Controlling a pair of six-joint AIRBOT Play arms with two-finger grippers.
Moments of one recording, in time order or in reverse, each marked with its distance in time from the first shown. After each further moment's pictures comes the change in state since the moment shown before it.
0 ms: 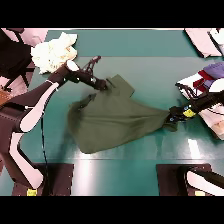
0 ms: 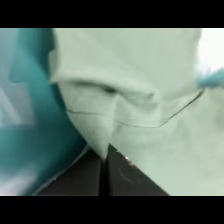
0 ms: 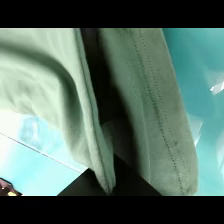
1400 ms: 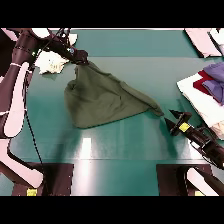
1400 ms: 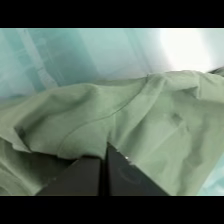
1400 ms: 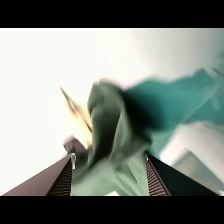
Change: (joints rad) left arm 0.085 0.133 0.343 0.324 -0.306 -0.246; right arm -0.359 0.216 -0.886 1.419 -0.634 -0.154
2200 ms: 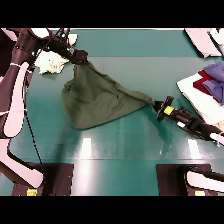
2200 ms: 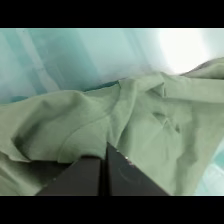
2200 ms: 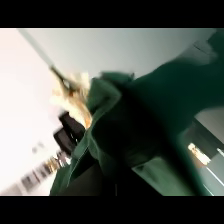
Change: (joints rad) left arm 0.002 0.000 0.005 -0.003 0.006 0.010; right arm 0.354 -0.355 0.341 0.193 -0.006 -0.053
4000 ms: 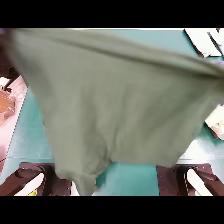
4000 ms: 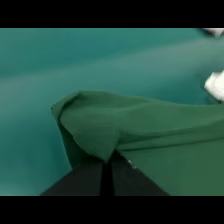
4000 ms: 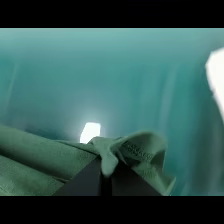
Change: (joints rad) left arm 0.068 0.833 -0.327 0.149 -0.060 -0.223; right arm -0.212 0.428 1.145 -1.633 0.793 0.343
